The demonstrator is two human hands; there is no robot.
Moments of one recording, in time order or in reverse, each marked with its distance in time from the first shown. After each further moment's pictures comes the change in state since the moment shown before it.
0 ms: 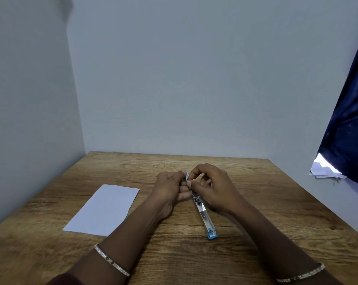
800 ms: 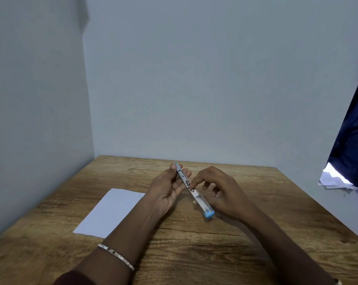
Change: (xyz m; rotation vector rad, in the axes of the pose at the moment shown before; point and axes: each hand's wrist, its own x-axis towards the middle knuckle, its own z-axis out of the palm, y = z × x) left_hand 0.005 0.021 -0.019 -0.492 0.041 -0.021; right_hand 0.000 -0.007 -0.013 0.061 -0.122 -0.186
